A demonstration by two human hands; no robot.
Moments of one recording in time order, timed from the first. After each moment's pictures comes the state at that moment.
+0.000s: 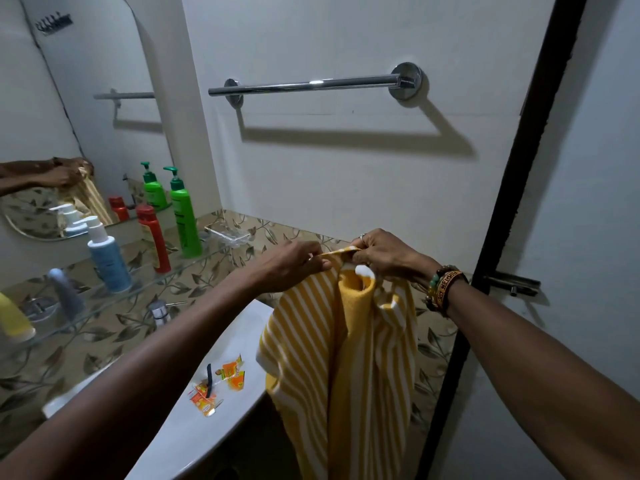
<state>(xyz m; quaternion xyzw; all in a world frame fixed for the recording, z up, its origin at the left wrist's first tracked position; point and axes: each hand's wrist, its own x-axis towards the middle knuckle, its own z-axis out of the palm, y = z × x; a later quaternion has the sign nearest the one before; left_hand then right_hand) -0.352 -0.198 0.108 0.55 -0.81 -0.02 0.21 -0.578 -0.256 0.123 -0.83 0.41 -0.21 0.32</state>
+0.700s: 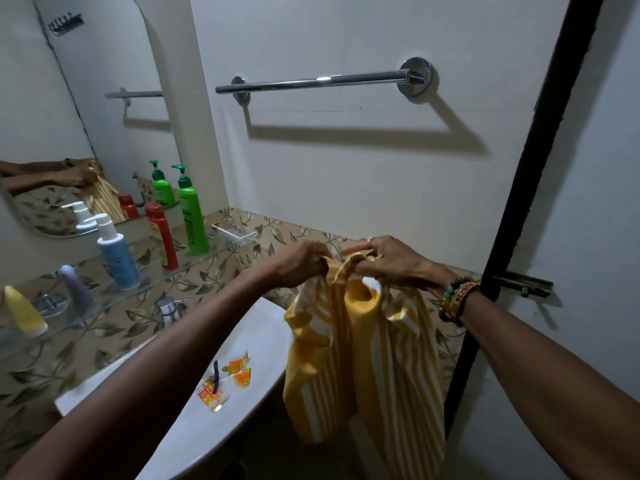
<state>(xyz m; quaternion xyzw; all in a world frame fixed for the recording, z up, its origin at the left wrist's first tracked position) -0.364 -0.196 0.114 0.56 -0.79 -0.10 0.21 -0.583 -0.250 0.115 -0.86 0.36 -0.21 0.31</state>
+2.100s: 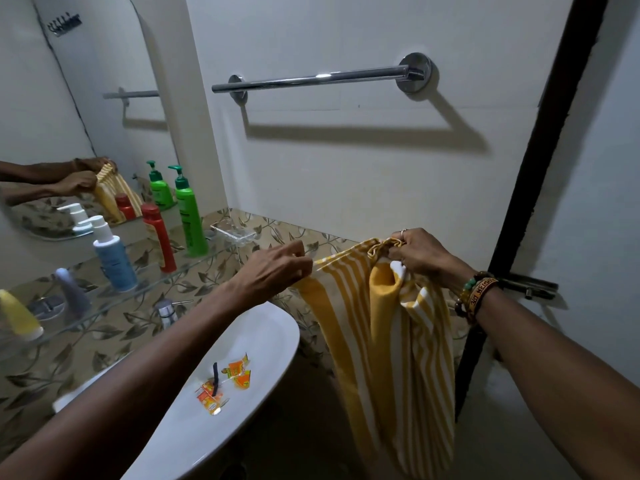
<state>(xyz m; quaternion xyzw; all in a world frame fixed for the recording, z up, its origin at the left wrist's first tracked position) -0.326 -0.191 0.087 0.48 -0.84 0.21 0.17 -0.616 -0.284 0.111 -0.77 0.51 -0.27 0.26</state>
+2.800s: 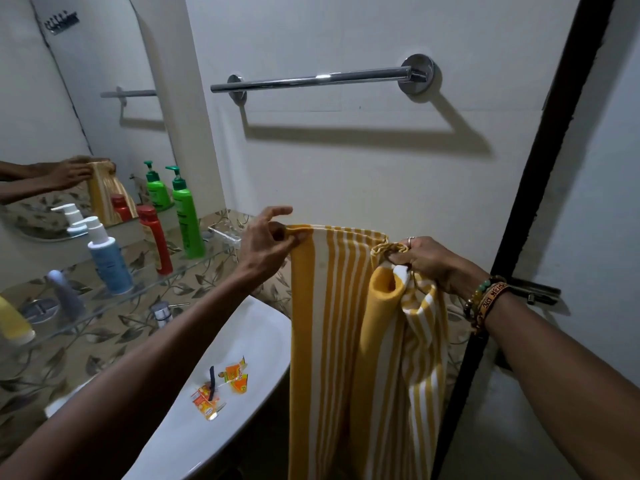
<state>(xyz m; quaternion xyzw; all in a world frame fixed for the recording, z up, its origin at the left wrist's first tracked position) -0.337 -0.209 0.107 0.56 -0.62 -0.07 0.54 -0.627 -0.296 0.103 -0.68 0.48 -0.29 0.47</state>
